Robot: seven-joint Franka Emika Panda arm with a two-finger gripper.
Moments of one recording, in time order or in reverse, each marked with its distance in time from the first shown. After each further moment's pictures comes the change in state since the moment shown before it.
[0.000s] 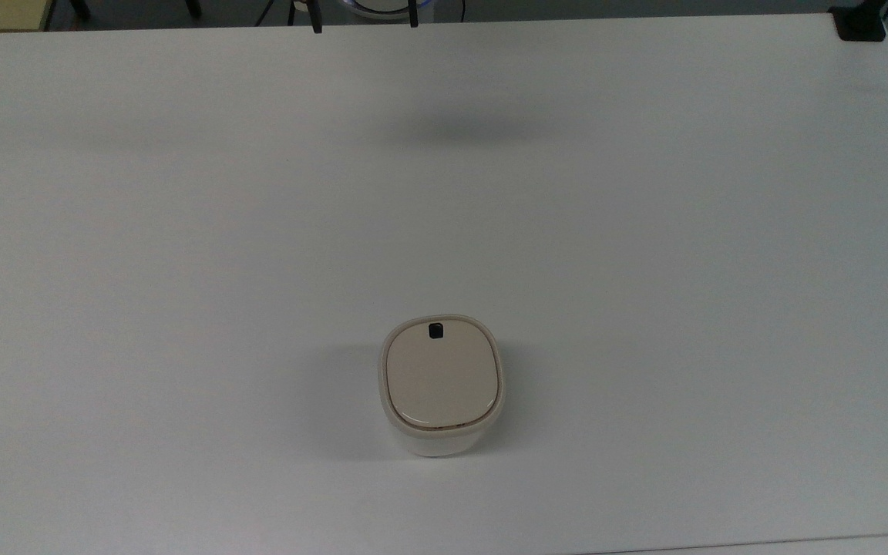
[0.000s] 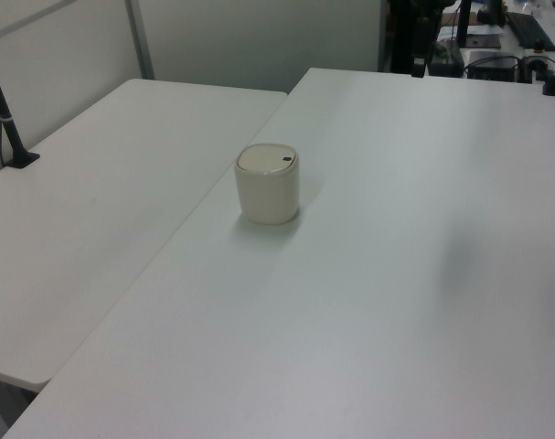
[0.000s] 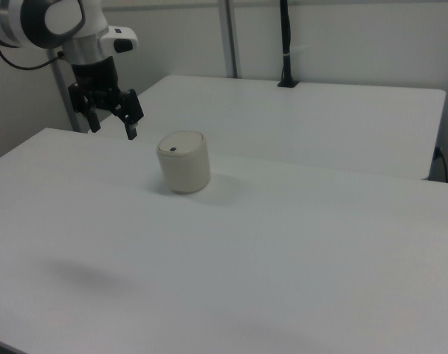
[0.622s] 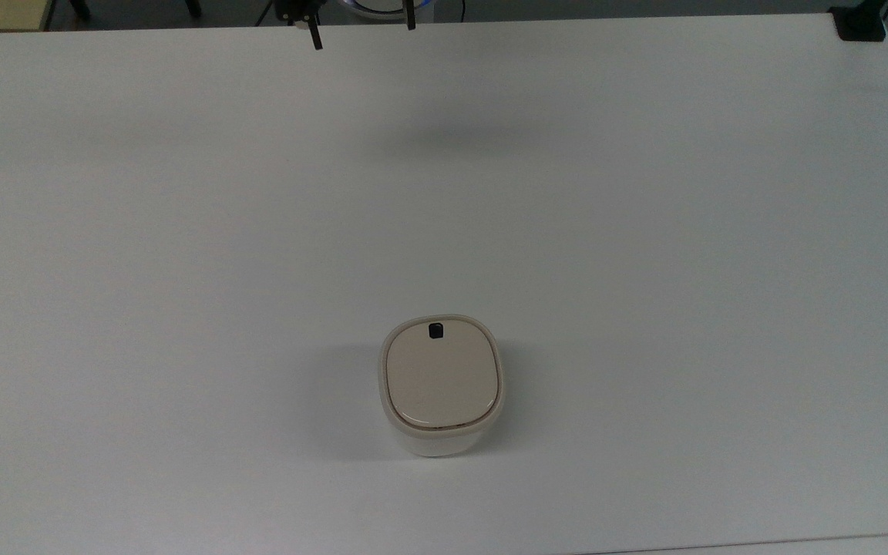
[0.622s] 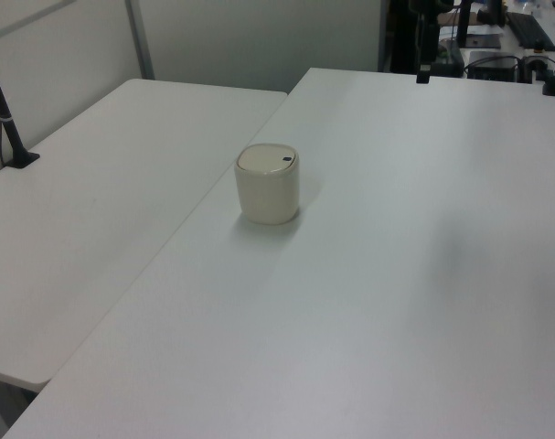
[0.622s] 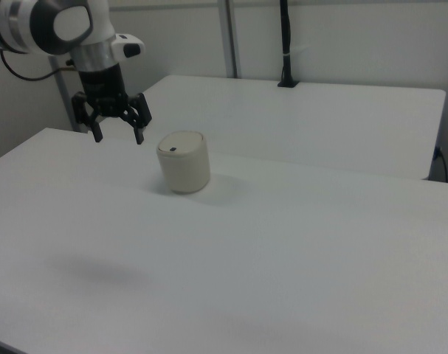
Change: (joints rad) arm -0.007 0.023 0.000 -0.006 -0.010 0.000 -0.228
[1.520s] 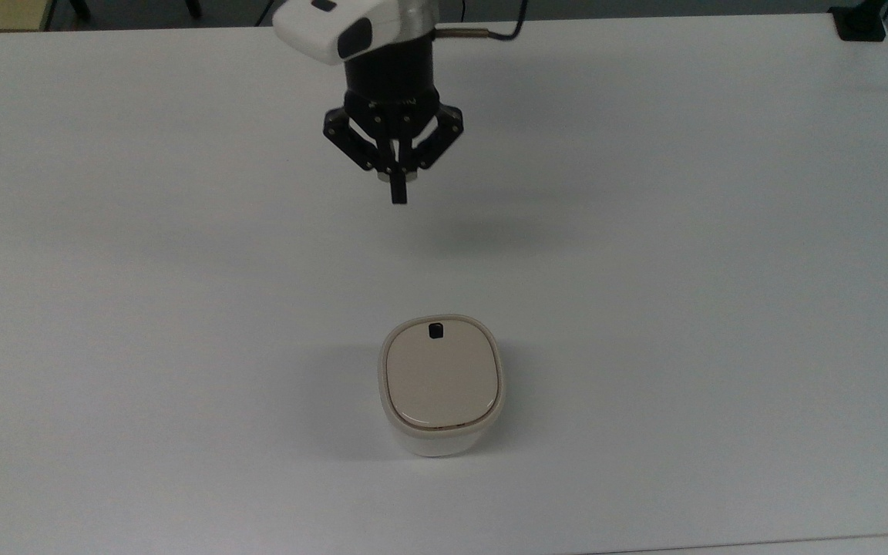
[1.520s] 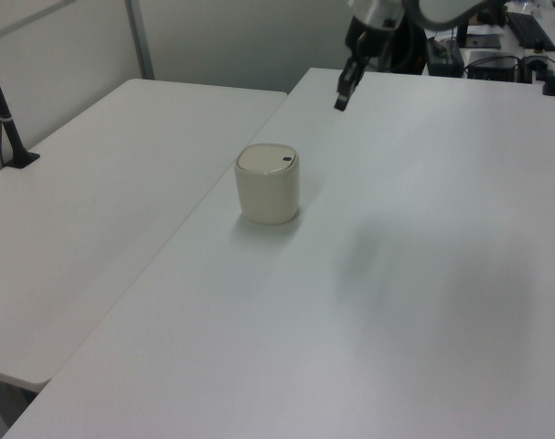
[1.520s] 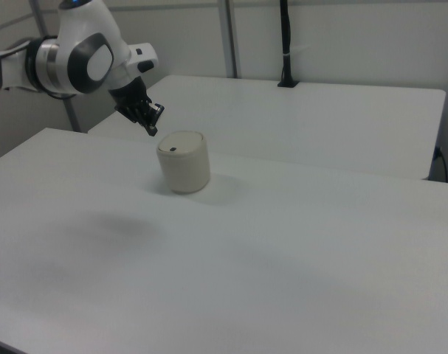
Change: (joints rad) arm 0.080 0.212 0.005 0.007 -0.072 0.543 0.378
